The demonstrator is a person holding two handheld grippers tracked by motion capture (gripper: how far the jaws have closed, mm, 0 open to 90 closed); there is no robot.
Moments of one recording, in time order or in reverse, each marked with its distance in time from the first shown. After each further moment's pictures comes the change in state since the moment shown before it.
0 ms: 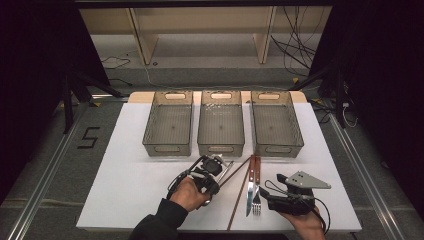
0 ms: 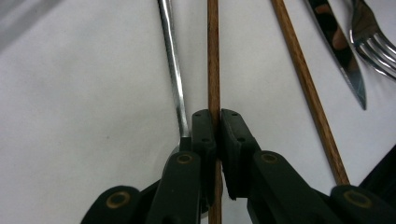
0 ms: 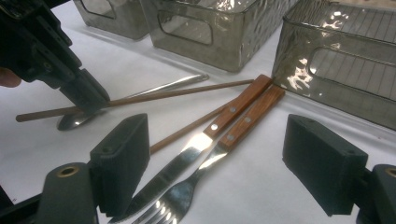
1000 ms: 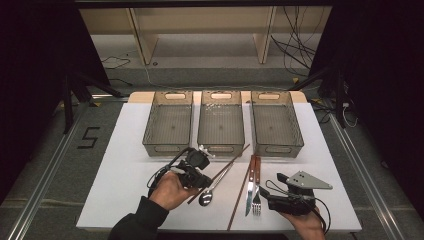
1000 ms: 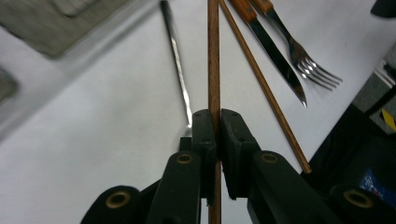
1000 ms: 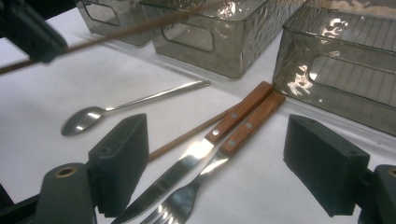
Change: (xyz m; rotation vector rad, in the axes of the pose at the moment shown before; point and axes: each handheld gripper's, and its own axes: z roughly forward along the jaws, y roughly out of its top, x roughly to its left) left arm 0.016 -0.018 -0.071 -0.179 -0.036 0.041; right arm 0.000 0.001 -0.002 -0.020 0.006 0.002
